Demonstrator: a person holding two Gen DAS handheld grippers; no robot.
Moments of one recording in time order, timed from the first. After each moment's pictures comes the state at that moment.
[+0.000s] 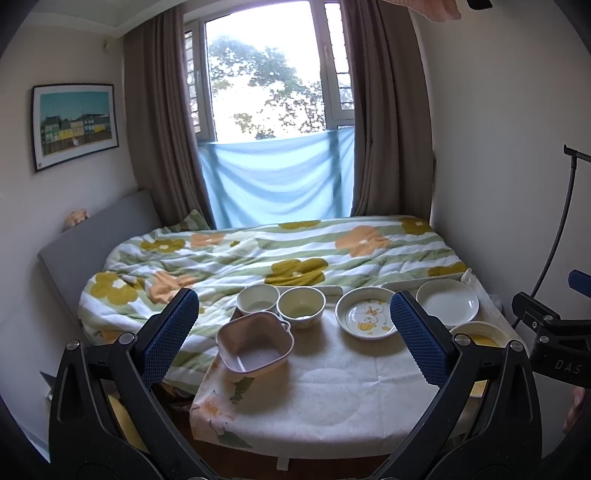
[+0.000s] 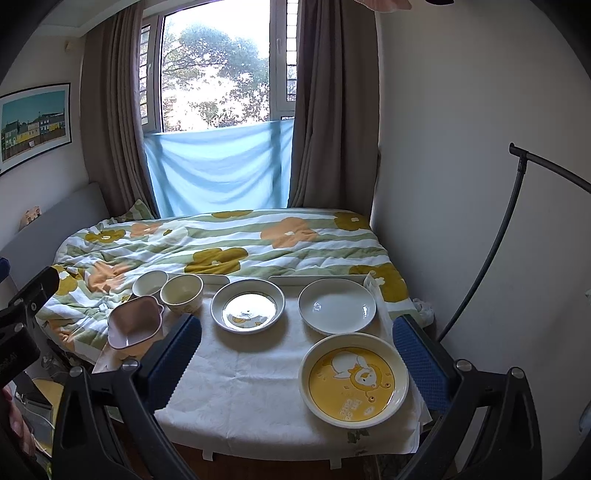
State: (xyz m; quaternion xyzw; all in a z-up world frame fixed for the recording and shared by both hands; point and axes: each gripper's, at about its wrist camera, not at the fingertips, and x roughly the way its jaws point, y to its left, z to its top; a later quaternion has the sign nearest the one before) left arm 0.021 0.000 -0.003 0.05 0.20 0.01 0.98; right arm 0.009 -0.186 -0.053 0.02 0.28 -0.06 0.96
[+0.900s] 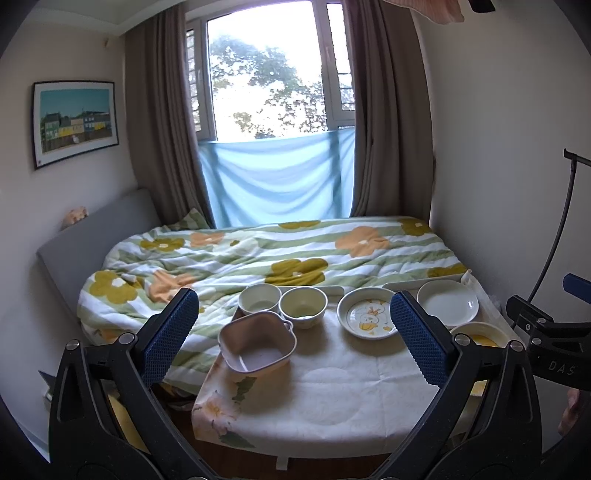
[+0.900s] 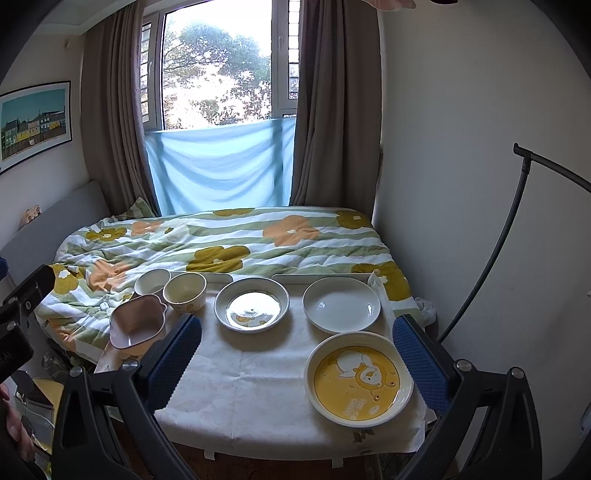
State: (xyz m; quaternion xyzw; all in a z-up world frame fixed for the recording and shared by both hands) left arm 0.025 0.002 -0.006 0.05 0.20 0.01 0.98; right arm 0.011 -0.179 -0.056 0.01 0.29 -0.06 0.96
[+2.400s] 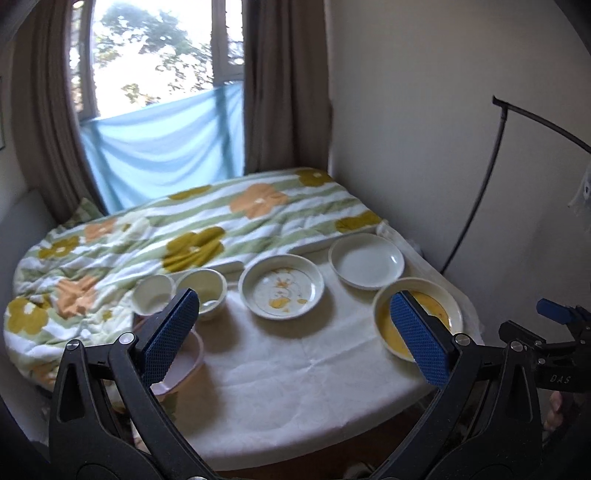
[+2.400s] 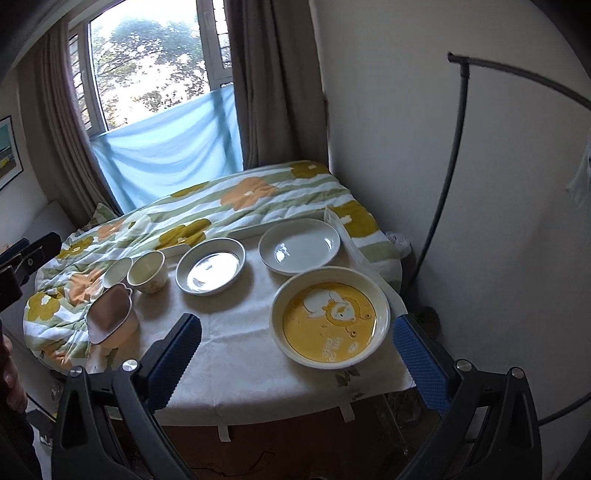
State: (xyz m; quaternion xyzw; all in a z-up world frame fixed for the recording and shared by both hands) left arm 0.123 -0.060 -0.050 0.09 0.31 -0.23 0.92; right arm -0.008 -0.252 -0.114 0.14 0.36 -0.14 0.91
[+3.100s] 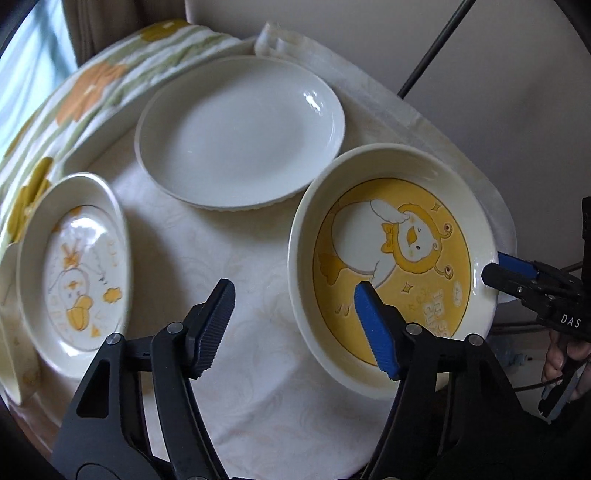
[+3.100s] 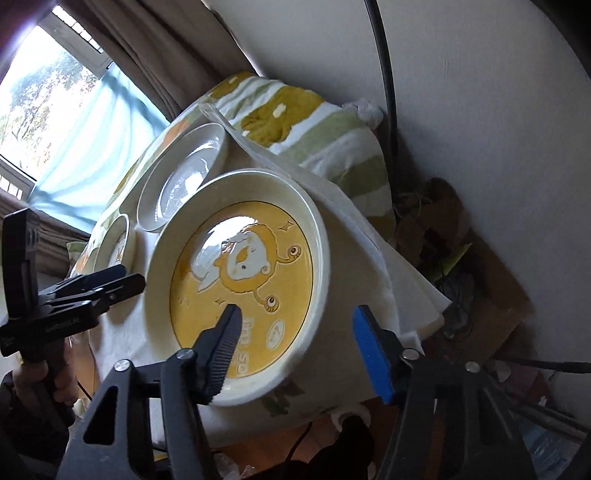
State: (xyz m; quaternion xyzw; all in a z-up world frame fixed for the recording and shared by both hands) left arm 0.273 -0.264 -0.284 0.21 0.56 -0.40 0.69; right arm 0.049 -0.395 -0.289 0.35 0.47 -0.15 0.80
